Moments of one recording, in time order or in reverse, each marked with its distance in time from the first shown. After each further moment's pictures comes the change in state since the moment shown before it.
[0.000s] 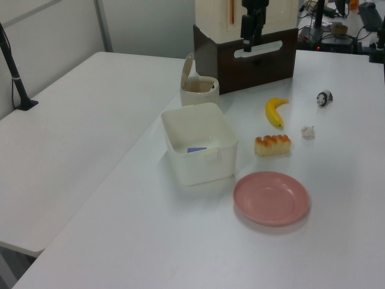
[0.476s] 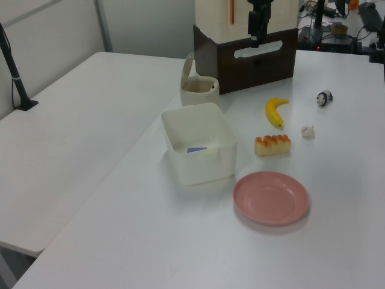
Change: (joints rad) arm 0.000 -0.031 0.000 -0.008 -0.018 -0.030 -0.042
